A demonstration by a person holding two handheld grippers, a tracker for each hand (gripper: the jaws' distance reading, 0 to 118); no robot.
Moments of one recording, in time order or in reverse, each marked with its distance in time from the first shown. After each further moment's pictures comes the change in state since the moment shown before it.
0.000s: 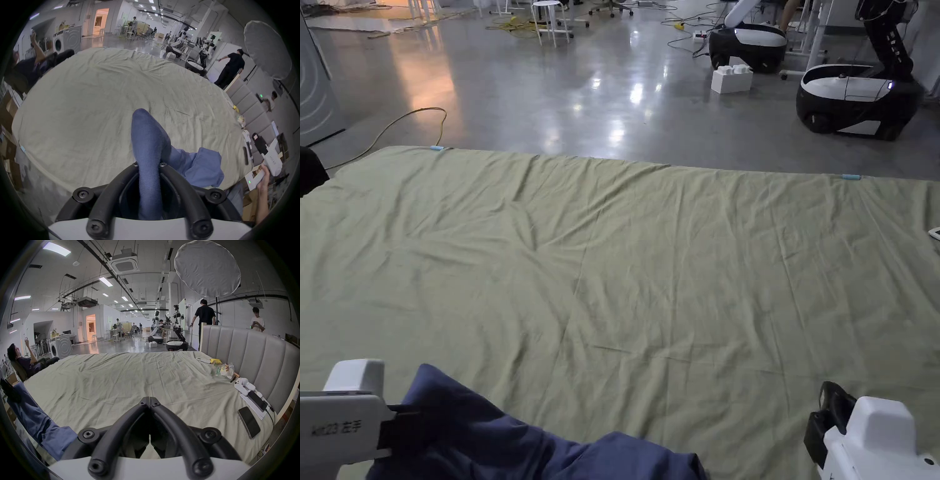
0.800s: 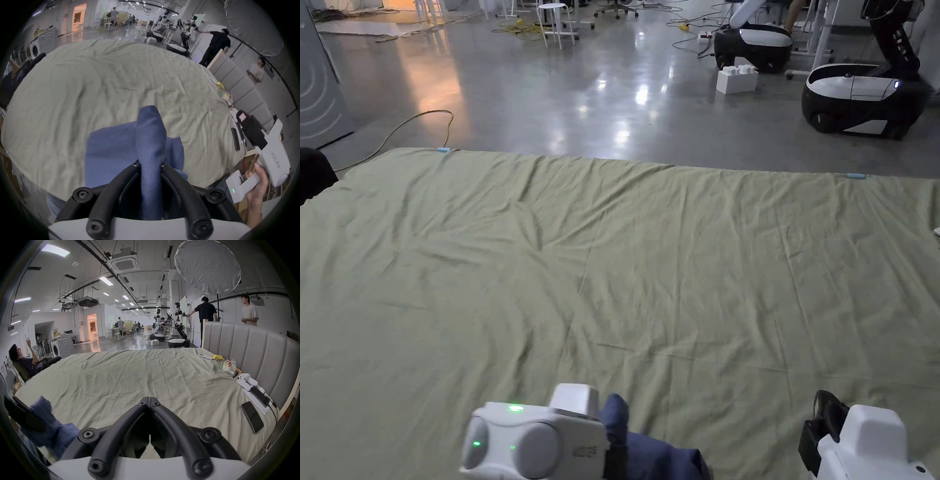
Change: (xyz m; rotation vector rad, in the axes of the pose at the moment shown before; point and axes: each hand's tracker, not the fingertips) left arm 0.181 -0.041 -0.081 -0.154 -0.129 -0.102; right arm -0.001 -0.013 0.004 -0.022 0.018 -0.014
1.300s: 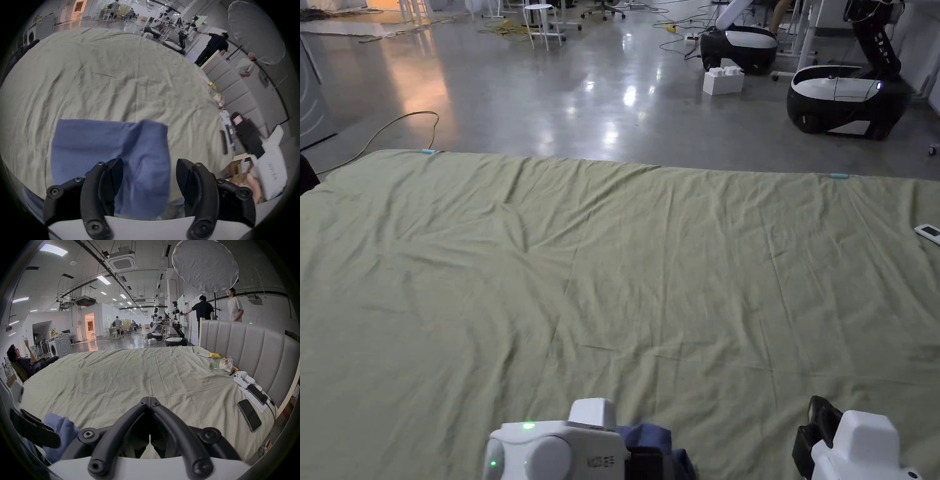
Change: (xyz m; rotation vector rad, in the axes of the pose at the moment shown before) left arm 0.010 -0.006 -0.004 0.014 -0.156 0.109; right arm 0.010 -0.005 0.003 -0.010 -0.024 -0.007
